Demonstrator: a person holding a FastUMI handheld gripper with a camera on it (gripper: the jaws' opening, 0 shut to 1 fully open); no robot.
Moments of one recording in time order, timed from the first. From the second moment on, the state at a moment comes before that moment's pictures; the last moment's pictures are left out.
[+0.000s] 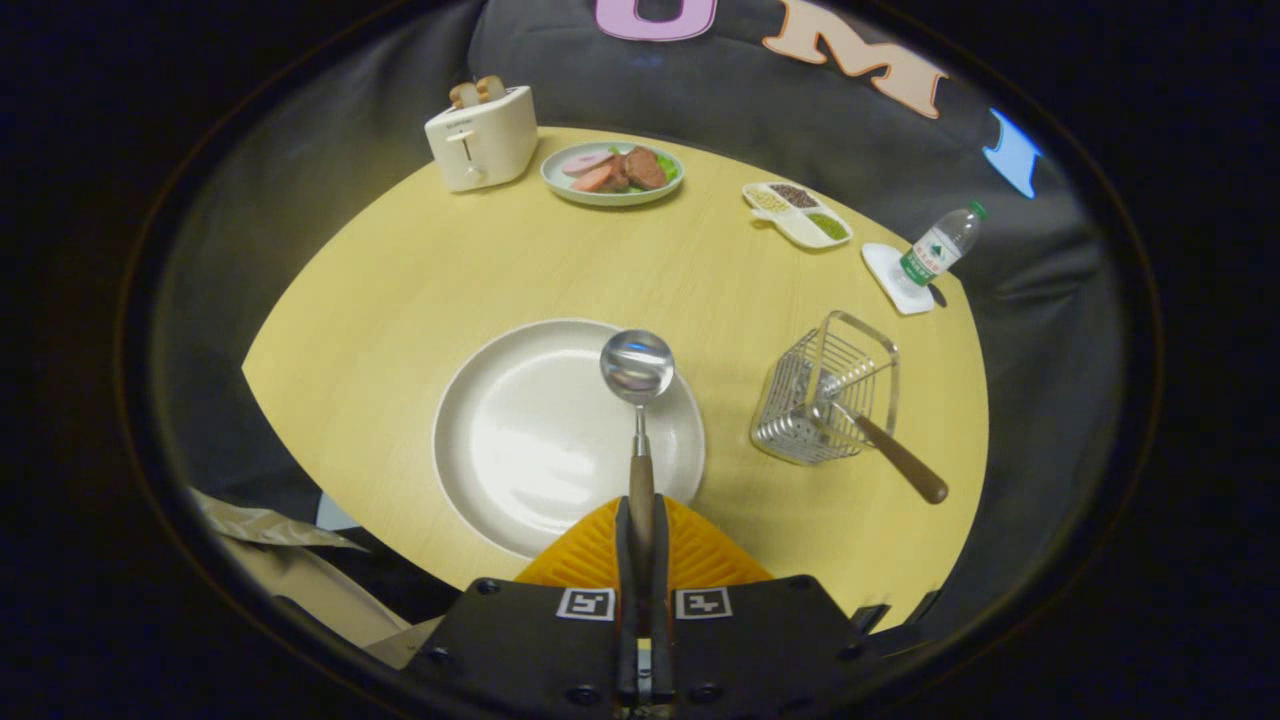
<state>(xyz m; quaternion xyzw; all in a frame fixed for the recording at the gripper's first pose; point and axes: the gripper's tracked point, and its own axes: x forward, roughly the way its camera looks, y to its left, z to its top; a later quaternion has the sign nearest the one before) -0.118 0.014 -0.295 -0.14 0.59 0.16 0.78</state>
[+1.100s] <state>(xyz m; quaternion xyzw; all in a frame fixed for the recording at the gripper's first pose) -0.067 -0.086 -0.274 -0.12 0.60 0.12 0.78</state>
